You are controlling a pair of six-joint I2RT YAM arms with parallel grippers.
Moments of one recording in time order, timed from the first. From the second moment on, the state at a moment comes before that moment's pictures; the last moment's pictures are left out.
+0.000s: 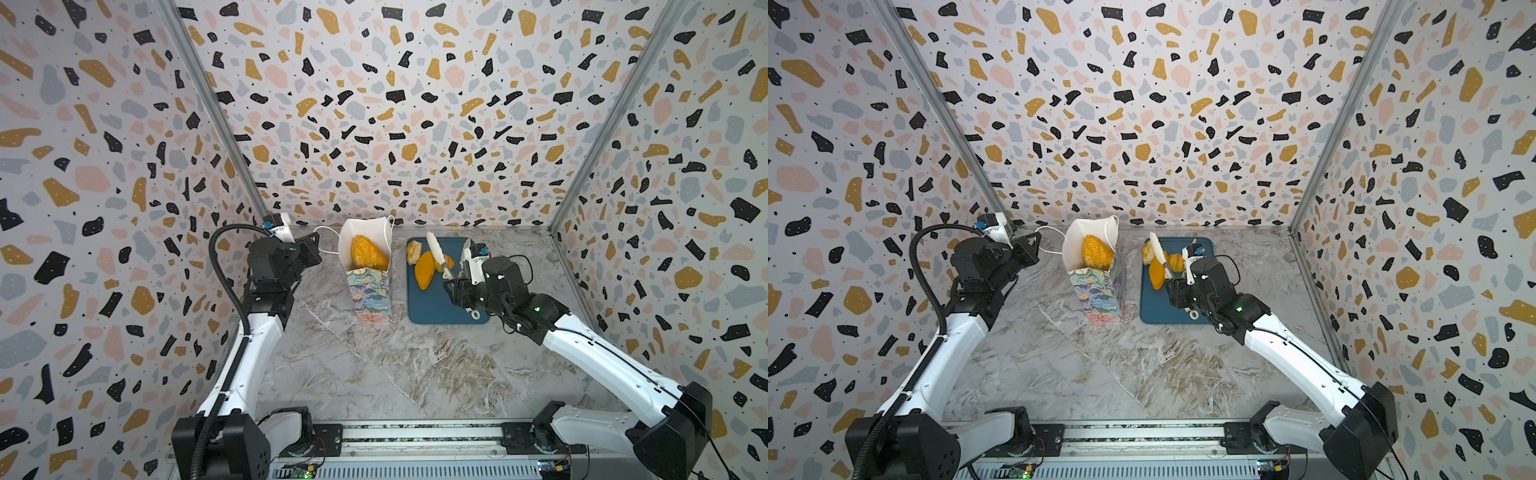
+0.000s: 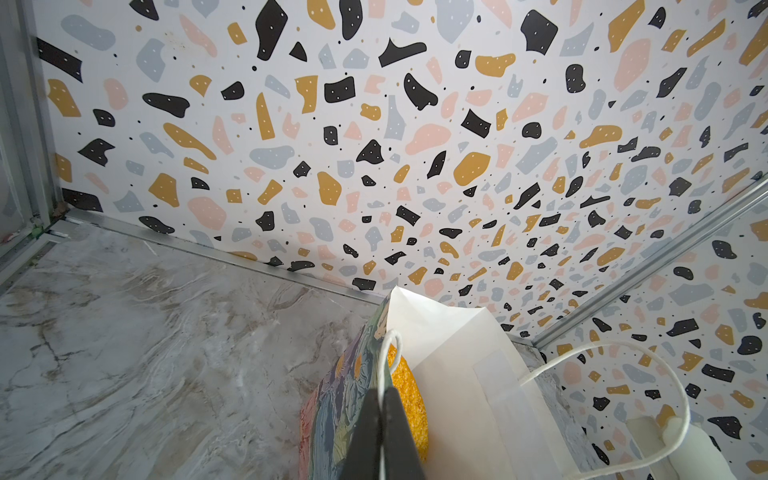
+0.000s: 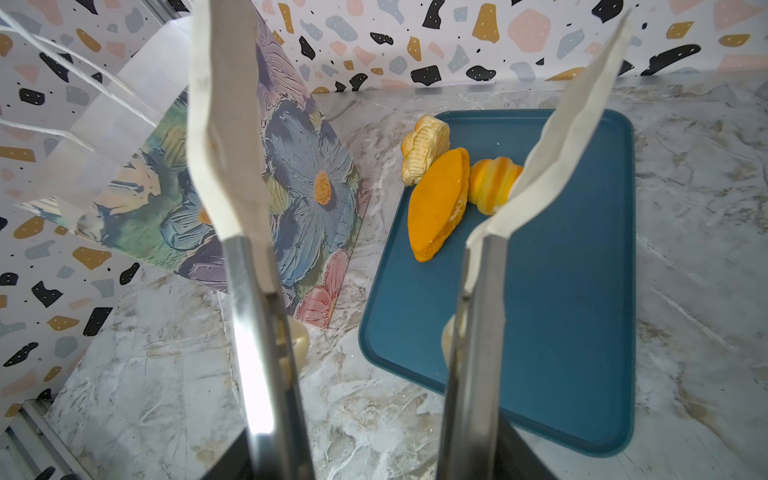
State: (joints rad) left arm 0.06 1.16 0.97 0.04 0.33 -0.48; right arm 0.67 1.18 1.05 -0.43 0.04 0.42
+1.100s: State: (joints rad) left arm 0.06 1.16 0.97 0.04 0.33 -0.48; right arm 0.61 1.31 0.91 -0.36 -0.04 0.47
